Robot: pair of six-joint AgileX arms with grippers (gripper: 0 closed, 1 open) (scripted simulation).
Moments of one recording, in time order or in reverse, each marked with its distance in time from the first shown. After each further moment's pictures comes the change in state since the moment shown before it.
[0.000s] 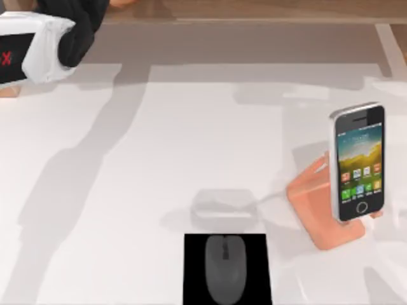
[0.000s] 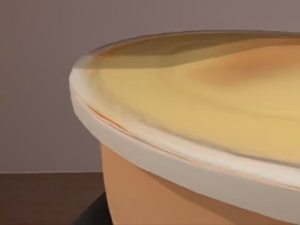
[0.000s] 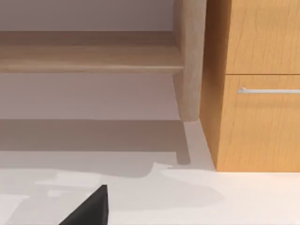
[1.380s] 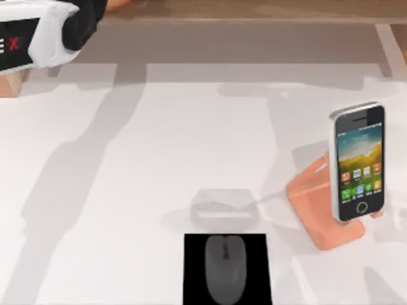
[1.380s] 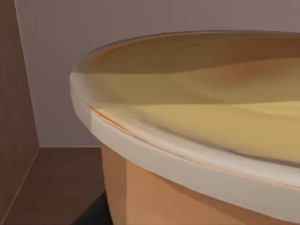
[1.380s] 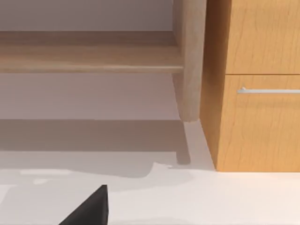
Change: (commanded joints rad) left arm 0.014 0.067 0.113 -0.130 -0.073 0.016; right arm 0.000 0.000 0.000 0.000 0.000 0.000
